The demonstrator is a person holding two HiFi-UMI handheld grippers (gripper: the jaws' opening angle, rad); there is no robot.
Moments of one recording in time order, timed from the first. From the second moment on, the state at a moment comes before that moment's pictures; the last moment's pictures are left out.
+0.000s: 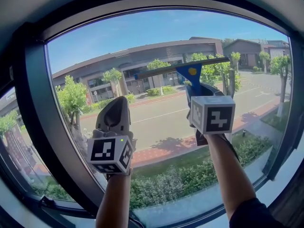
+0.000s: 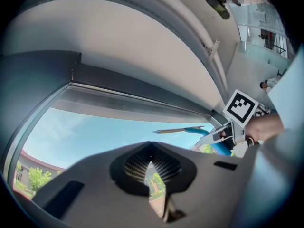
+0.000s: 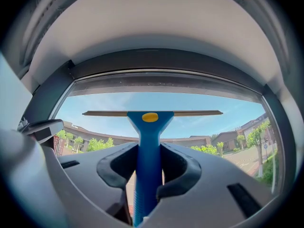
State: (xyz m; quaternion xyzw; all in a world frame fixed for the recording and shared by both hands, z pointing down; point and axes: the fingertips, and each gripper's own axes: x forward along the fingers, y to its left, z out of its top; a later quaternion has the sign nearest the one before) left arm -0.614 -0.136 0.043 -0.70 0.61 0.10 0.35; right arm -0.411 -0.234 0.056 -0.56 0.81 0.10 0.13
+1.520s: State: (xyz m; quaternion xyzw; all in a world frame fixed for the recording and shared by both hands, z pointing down) left arm -0.596 -0.145 0.170 -0.74 0.61 0.09 0.27; right arm -0.415 -0.223 0.231 -0.55 0.83 0.08 0.05
